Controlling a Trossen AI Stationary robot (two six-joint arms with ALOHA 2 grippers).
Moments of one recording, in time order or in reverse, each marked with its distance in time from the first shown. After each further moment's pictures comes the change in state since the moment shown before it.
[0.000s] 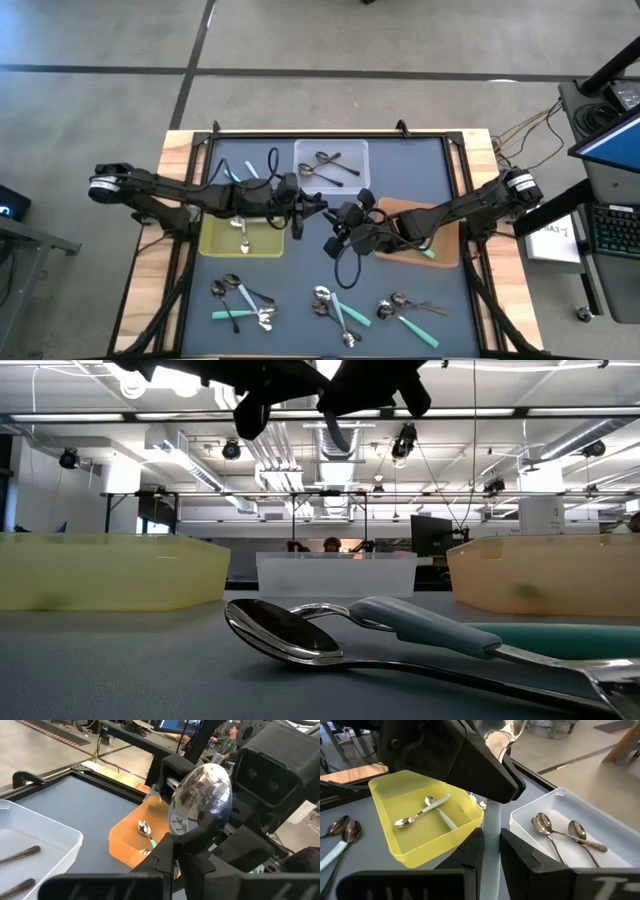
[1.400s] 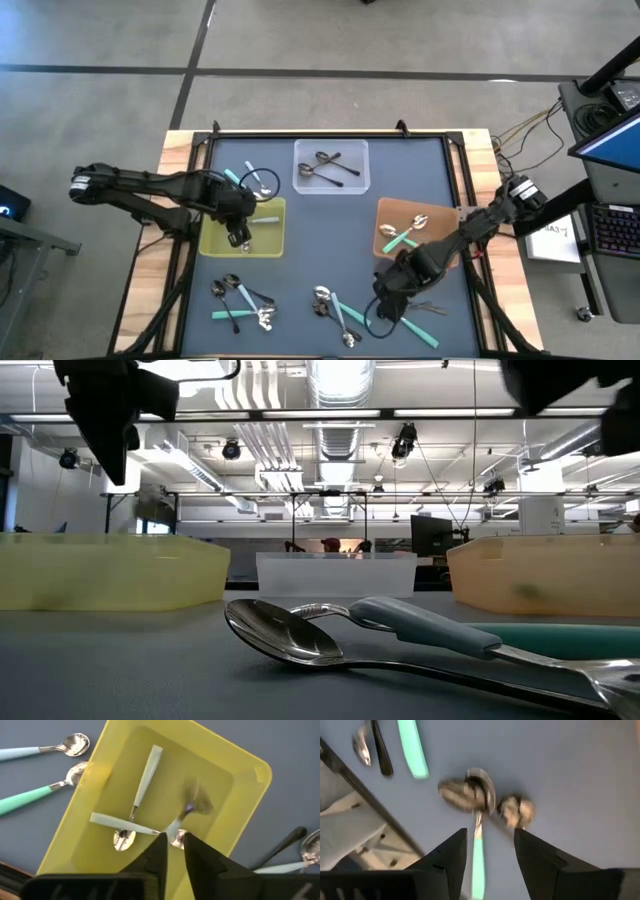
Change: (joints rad) left arm -0.027 -0.223 0.130 -1.491 0.083 -0.132; right arm 0.256 0.028 -0.009 -0.730 -0.973 0.782
